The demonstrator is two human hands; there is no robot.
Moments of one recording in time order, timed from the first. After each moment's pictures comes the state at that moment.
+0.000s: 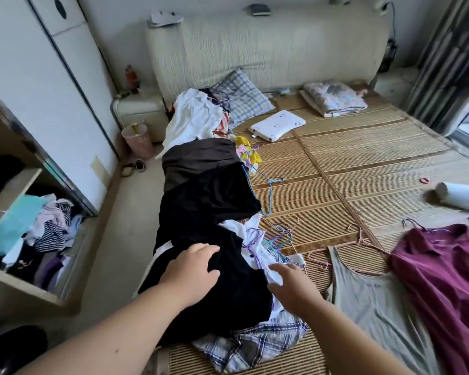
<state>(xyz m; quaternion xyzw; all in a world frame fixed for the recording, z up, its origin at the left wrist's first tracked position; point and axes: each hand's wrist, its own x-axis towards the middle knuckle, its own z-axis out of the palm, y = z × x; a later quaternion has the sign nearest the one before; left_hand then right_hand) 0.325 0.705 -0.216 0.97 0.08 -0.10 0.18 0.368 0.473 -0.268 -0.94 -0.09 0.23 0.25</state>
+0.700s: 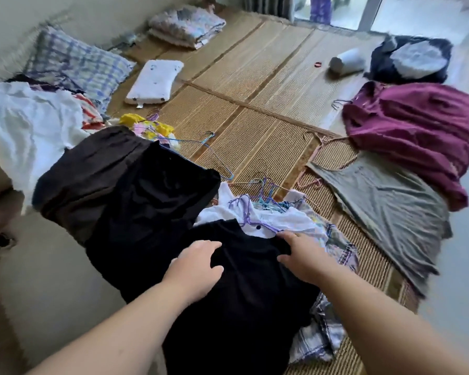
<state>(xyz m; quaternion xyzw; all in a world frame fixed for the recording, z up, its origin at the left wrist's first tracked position) 0.513 0.844 -0.358 0.92 -0.23 -0.30 0.11 0.413 0.618 -0.403 -0.91 0.23 0.20 0.28</state>
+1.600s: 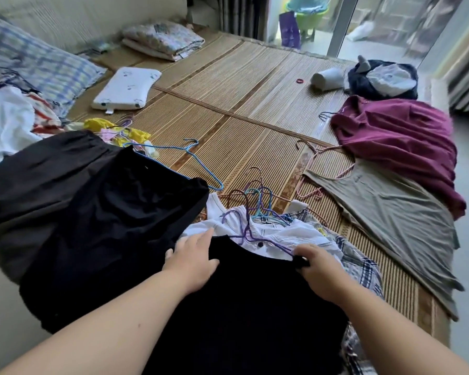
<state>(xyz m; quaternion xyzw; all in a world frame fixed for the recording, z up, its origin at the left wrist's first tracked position) 0.607 0.821 -0.486 0.92 -0.29 -0.25 0.04 0.437 0.609 -0.488 -0.90 0.28 0.09 0.33</state>
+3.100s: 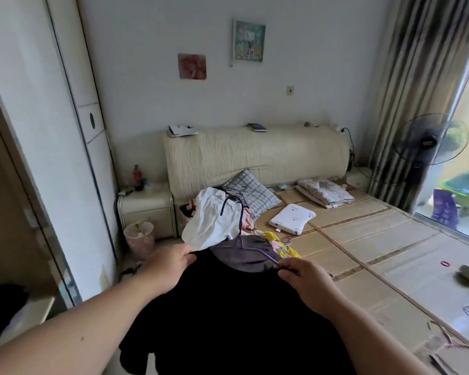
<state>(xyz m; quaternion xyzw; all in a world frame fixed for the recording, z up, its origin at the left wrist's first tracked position) 0.500 1.228 -0.048 0.97 -0.05 0.04 0.25 0.487 0.923 -0.073 -0.93 -0.09 -0.03 0.36</state>
